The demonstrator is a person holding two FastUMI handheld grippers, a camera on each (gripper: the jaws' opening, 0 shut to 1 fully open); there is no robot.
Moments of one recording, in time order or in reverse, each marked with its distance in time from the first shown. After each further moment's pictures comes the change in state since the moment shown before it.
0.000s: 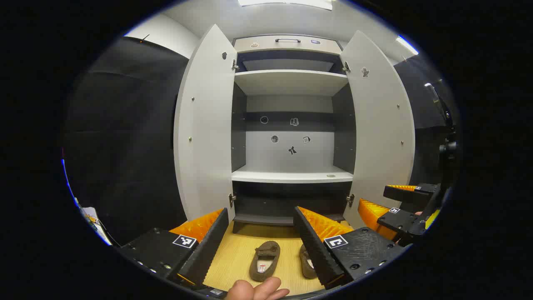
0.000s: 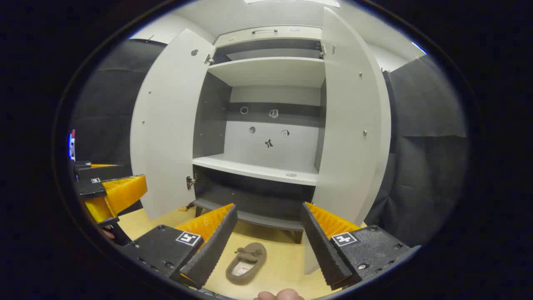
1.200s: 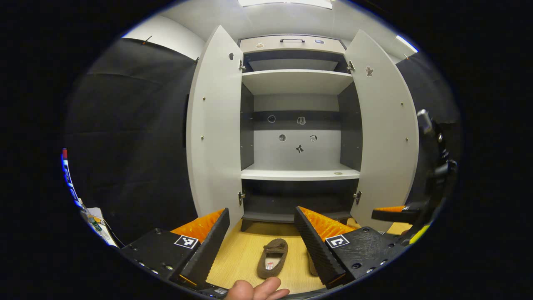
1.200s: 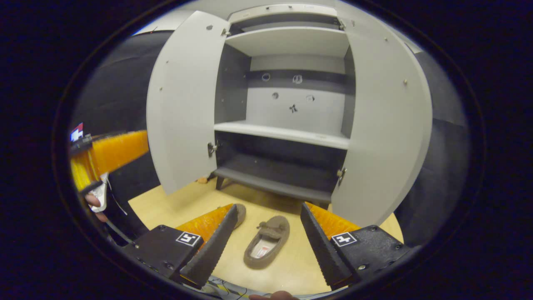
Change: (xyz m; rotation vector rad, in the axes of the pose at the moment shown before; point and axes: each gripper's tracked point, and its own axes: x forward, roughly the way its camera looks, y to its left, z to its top) left arm -0.020 0.024 -0.017 0.018 0.028 0.064; right arm 0.008 0.059 -0.111 -0.019 0.290 0.180
